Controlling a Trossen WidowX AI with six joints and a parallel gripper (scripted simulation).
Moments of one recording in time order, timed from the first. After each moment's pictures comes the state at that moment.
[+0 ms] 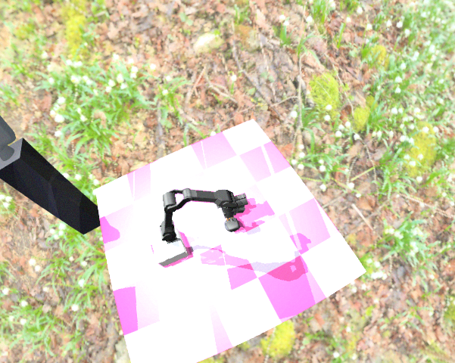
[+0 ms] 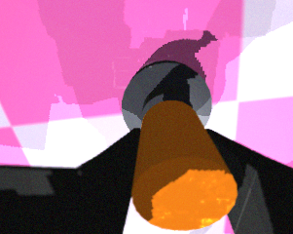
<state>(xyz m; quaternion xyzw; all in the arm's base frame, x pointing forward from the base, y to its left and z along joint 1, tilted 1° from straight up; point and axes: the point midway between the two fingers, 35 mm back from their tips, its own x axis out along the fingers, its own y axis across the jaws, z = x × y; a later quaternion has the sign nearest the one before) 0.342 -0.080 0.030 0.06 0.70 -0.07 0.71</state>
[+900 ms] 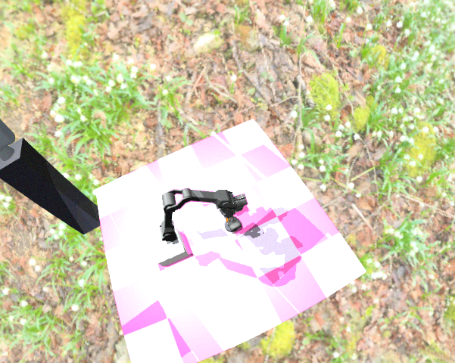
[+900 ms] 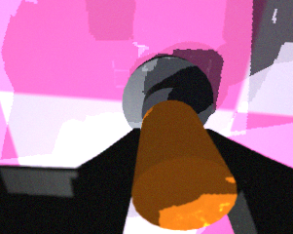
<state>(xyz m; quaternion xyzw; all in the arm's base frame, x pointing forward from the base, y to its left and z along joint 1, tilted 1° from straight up) 0.338 -0.080 0.030 -0.01 0.71 0.00 0.71</state>
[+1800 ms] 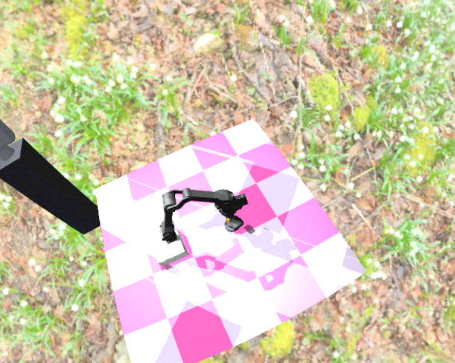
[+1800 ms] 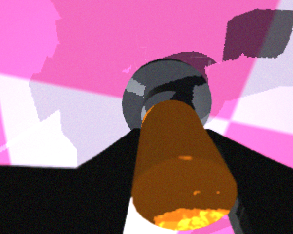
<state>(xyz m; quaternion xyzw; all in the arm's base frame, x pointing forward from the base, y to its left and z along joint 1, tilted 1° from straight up) 0.340 -0.080 0.031 -0.06 0.70 0.05 0.71</state>
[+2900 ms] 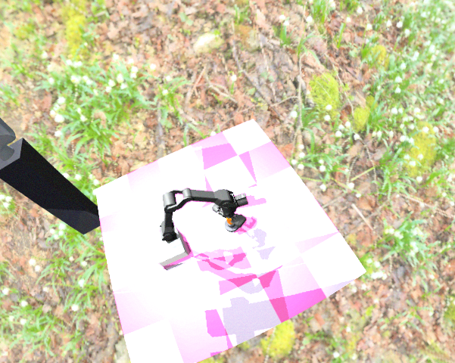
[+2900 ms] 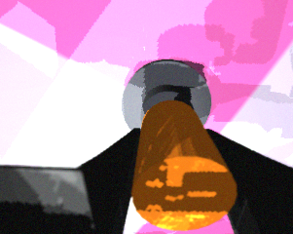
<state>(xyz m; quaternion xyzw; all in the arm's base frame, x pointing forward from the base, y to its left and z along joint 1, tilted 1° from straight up) 0.341 -0.080 0.031 -0.15 0.69 0.15 0.69</state>
